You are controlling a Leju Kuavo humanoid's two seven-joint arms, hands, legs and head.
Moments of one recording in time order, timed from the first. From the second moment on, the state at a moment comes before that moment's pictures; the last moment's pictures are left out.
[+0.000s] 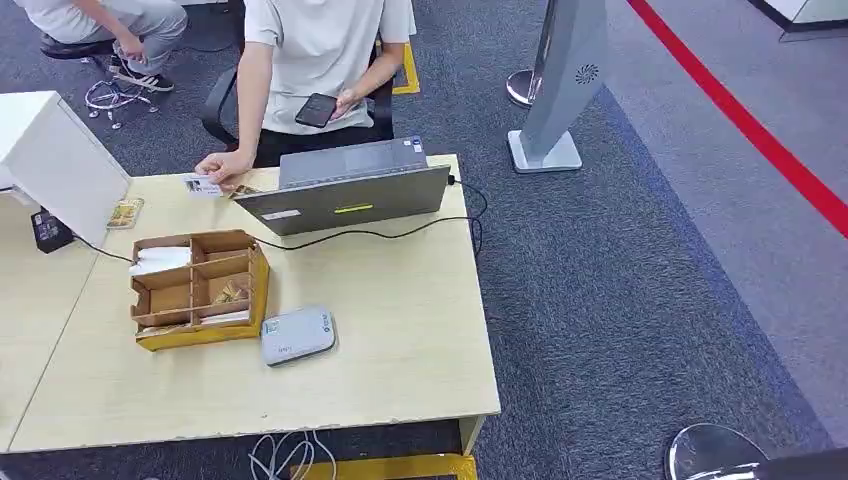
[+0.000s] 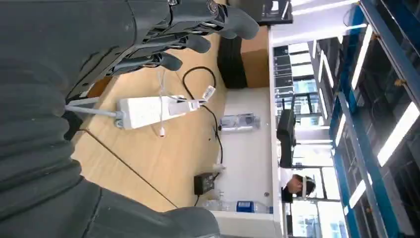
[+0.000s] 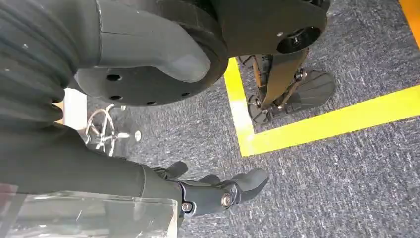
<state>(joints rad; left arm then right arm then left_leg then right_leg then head) -0.08 -0.23 1.10 -1.40 0.03 -0.26 -0.68 -0.09 0.11 1.08 -0.15 -1.40 -0.50 -0.14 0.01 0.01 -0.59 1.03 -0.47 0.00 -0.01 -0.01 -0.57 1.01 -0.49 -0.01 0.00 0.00</state>
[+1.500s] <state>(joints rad) -0.51 0.08 0.32 -1.31 -1.08 0.30 -0.27 -0.14 0.11 1.31 -0.13 -1.33 -0.45 -0.08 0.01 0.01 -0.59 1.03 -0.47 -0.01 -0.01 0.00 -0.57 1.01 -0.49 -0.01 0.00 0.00</state>
